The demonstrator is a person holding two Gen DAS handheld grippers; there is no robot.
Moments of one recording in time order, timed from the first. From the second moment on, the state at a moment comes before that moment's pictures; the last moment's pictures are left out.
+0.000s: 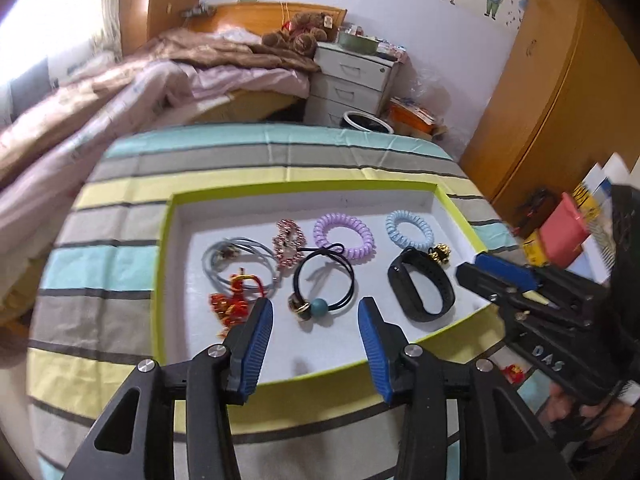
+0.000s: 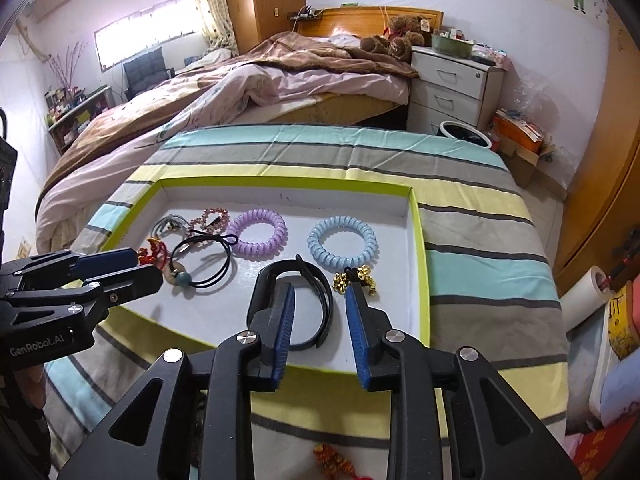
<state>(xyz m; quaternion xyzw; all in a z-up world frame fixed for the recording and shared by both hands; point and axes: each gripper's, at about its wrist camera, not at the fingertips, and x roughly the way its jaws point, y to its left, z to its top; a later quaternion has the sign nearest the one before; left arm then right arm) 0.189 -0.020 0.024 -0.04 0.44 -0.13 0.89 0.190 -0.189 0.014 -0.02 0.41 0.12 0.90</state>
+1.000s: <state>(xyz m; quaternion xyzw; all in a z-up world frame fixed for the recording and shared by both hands) 0.088 -0.003 0.014 -0.05 0.40 -0.02 0.91 0.093 -0.253 -0.005 0.03 0.39 0.10 0.91</state>
